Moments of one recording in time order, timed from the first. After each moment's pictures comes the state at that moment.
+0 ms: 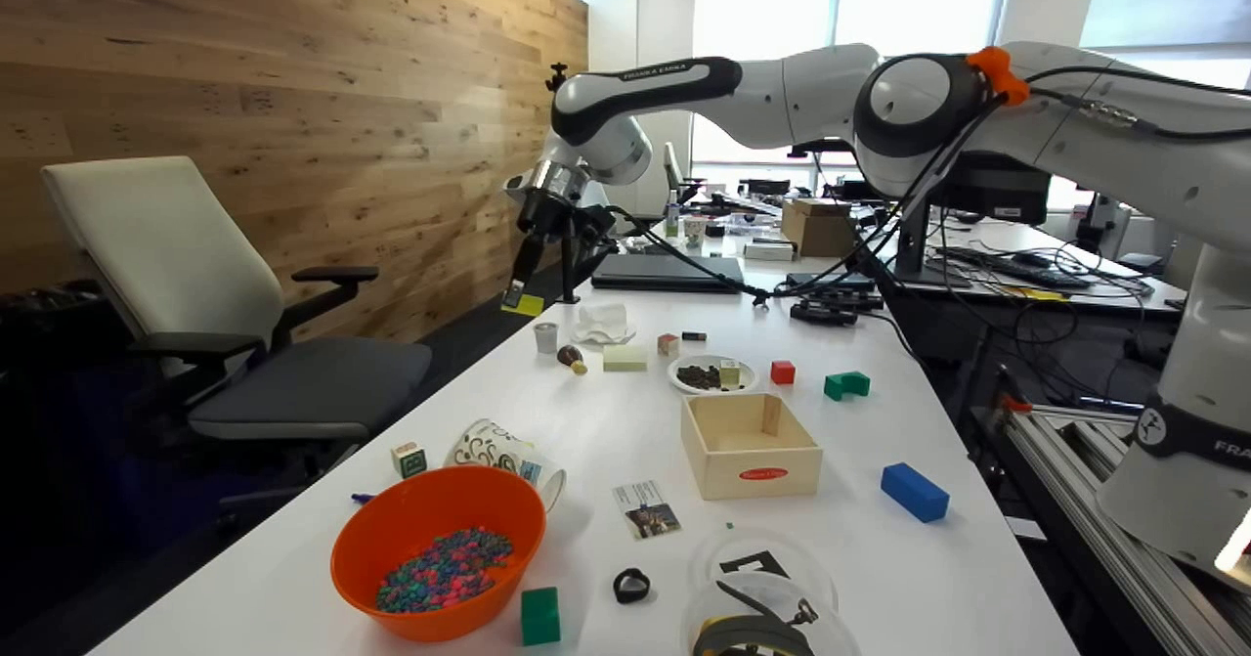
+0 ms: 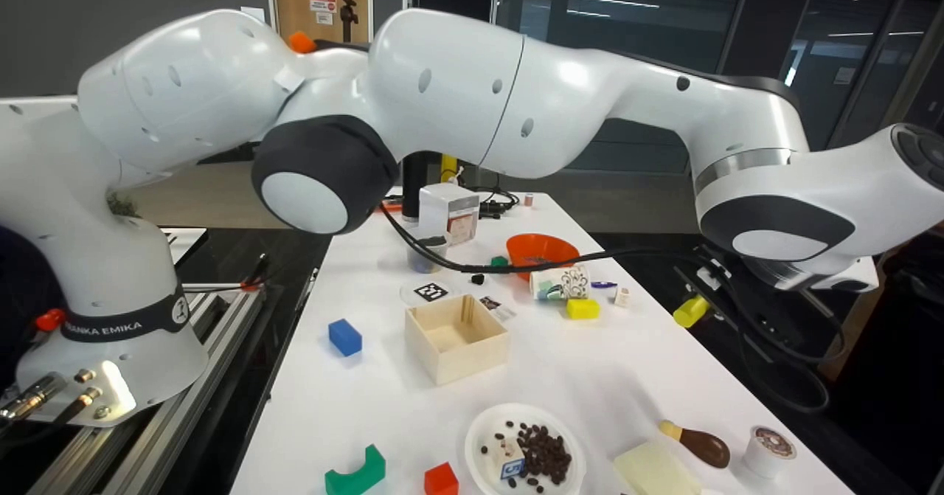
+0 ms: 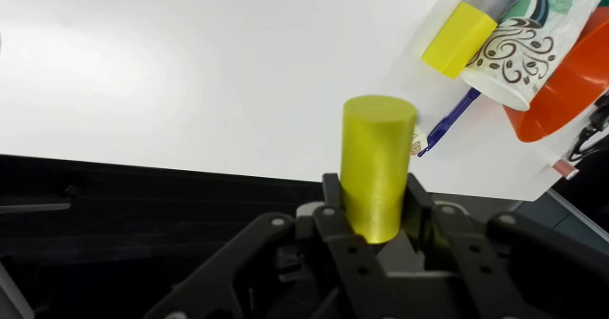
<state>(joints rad) -0.47 1.16 0.49 -0.70 0.19 1.83 -0.78</state>
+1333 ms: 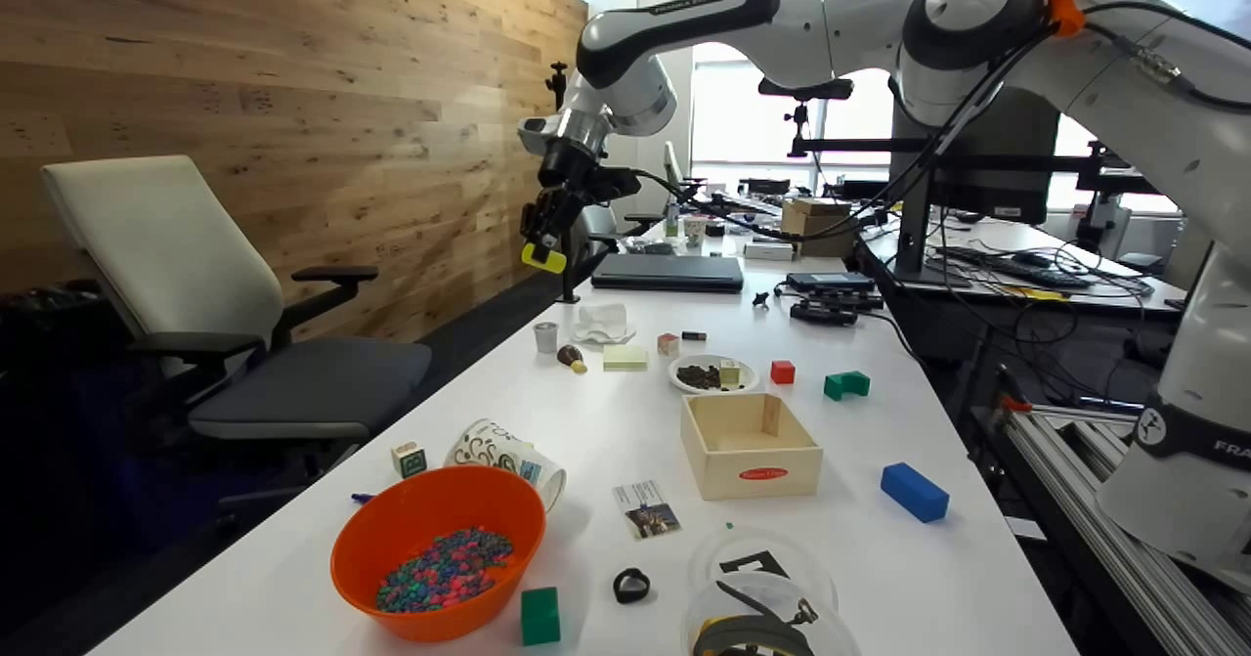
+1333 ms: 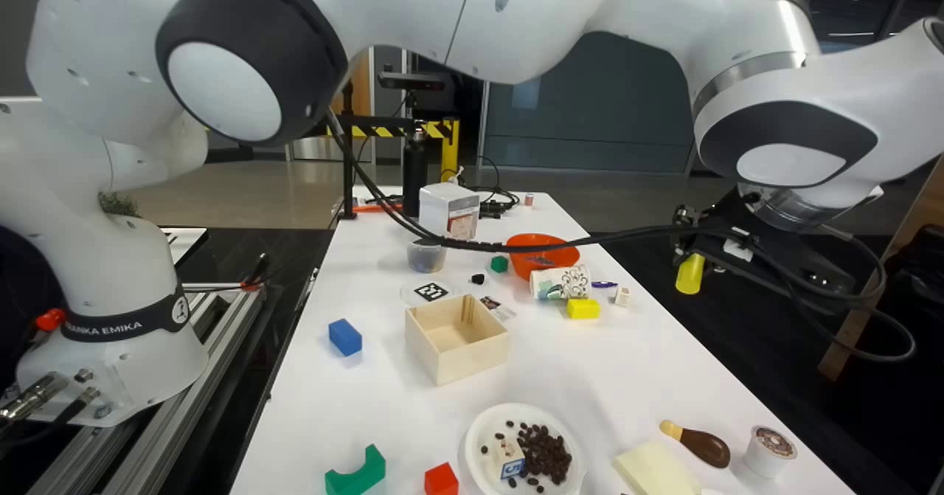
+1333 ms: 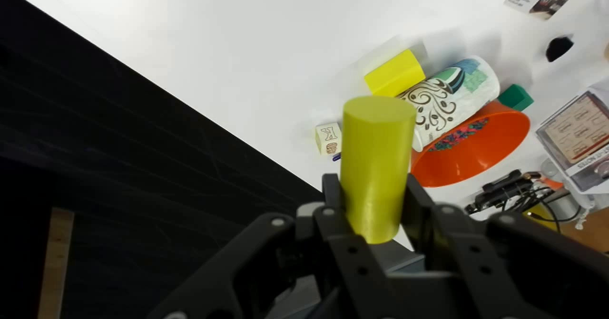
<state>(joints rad) -0.63 0.90 0.59 -1.04 0.19 1.85 -1.21</state>
